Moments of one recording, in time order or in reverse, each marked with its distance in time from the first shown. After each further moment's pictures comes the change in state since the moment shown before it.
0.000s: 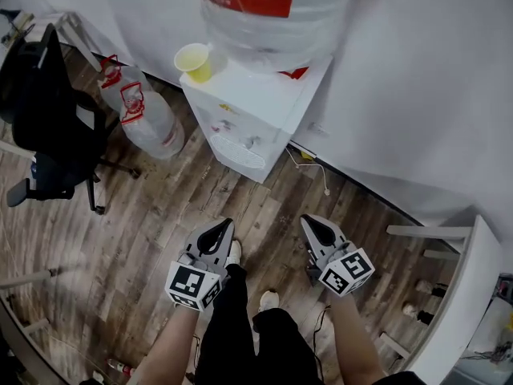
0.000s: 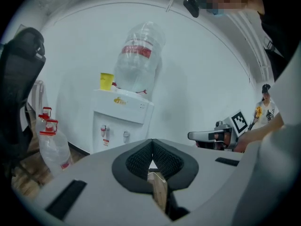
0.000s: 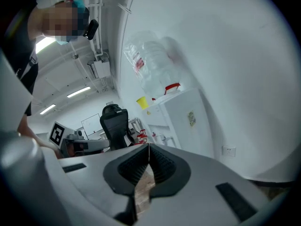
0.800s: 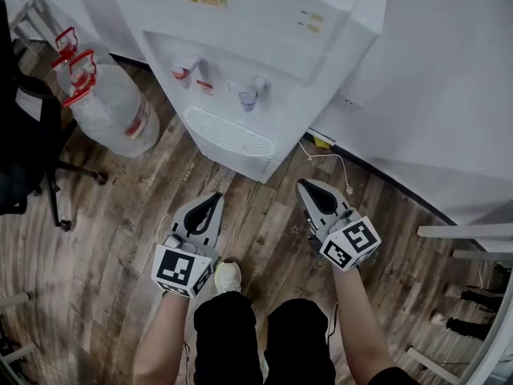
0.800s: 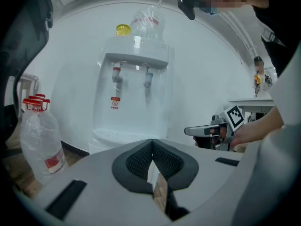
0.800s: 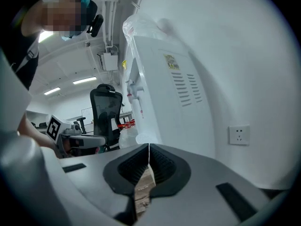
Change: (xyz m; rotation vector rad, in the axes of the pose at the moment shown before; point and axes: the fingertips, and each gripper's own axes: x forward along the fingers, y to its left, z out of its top) left arm 0.152 0.134 -0.204 0.143 -0.085 0.006; right arm 0.157 -0.154 -0.189 -0.168 -0.079 0.015
